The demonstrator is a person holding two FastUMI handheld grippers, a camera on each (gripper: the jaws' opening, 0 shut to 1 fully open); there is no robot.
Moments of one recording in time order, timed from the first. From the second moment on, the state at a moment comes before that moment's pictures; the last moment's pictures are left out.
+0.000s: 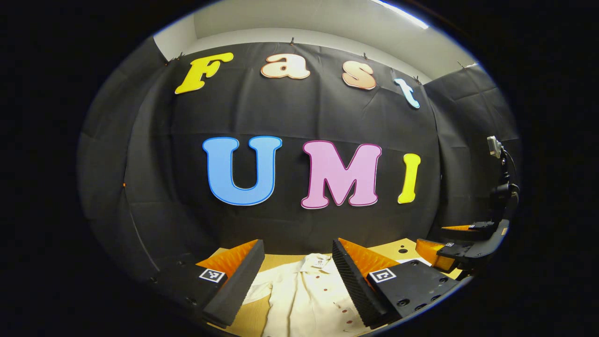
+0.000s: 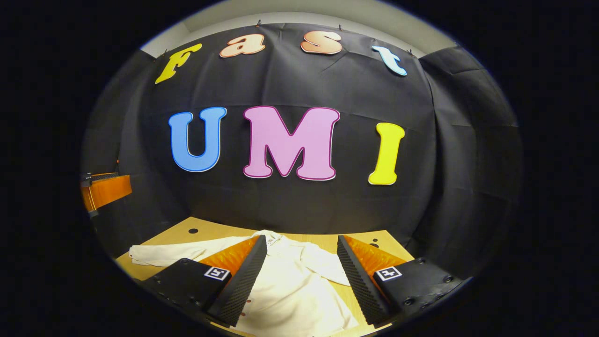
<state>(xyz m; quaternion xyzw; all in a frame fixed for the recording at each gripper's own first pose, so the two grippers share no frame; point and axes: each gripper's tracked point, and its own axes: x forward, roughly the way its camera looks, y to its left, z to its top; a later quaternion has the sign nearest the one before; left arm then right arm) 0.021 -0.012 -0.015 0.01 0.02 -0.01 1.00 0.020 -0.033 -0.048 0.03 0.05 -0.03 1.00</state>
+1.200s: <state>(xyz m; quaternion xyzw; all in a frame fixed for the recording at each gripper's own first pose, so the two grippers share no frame) 0.051 -0.051 -0.068 -0.08 0.11 0.04 0.99 0.111 -0.266 -0.223 0.11 0.26 -0.17 0.94</state>
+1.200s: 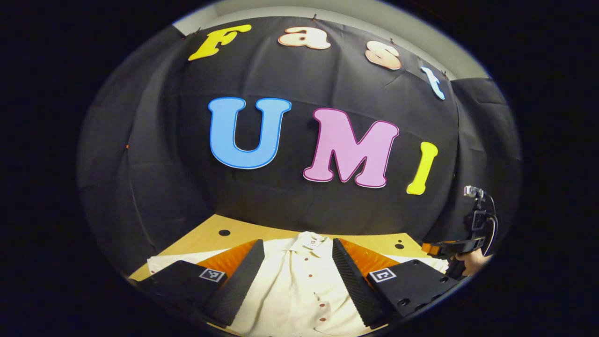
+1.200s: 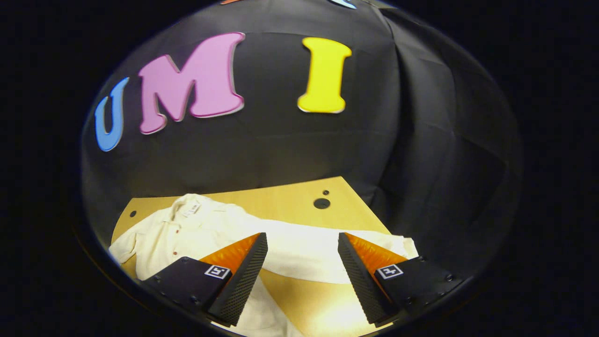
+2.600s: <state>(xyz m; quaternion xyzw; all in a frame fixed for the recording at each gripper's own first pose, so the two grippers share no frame) 0.047 -0.109 -0.098 -0.04 0.18 0.04 0.98 0.070 -0.448 -0.385 0.17 0.41 -0.28 0.85</state>
